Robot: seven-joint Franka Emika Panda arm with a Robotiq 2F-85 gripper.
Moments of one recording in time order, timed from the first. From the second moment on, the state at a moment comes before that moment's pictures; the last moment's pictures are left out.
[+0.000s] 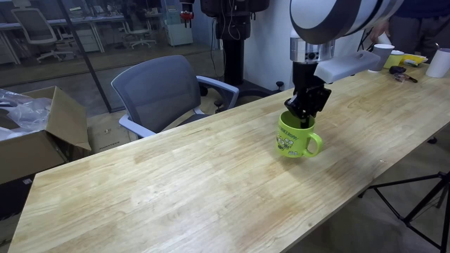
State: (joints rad) arm 0.02 0.48 -0.06 -2.13 -0.04 2.48 0.06
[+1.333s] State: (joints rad) arm -0.32 0.56 -0.19 -2.00 0.08 2.40 -0.10
